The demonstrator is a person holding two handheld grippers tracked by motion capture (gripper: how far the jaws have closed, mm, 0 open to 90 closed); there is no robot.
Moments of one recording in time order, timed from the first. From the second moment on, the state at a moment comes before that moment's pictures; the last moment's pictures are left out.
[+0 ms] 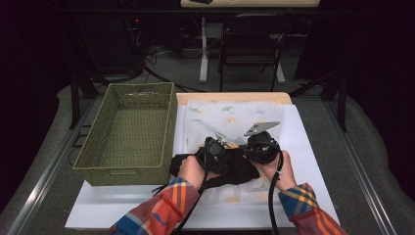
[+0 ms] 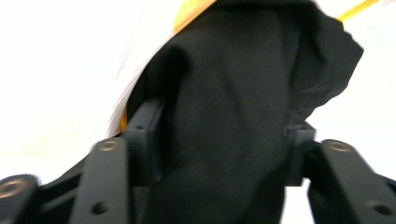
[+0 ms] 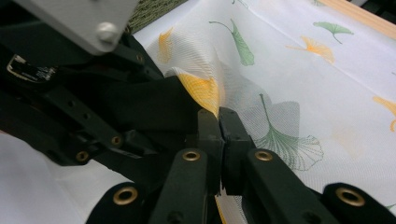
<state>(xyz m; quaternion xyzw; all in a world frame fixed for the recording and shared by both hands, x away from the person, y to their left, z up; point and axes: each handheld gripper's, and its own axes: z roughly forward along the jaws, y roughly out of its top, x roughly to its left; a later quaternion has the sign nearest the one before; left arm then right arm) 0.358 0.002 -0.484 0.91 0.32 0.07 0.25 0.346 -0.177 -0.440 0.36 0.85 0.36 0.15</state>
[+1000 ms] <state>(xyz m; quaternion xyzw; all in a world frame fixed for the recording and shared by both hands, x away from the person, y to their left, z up) 0.330 0.060 -0.500 0.91 0.26 0.03 0.31 0.343 -0.180 -0.449 0.37 0.85 0.35 0.13</state>
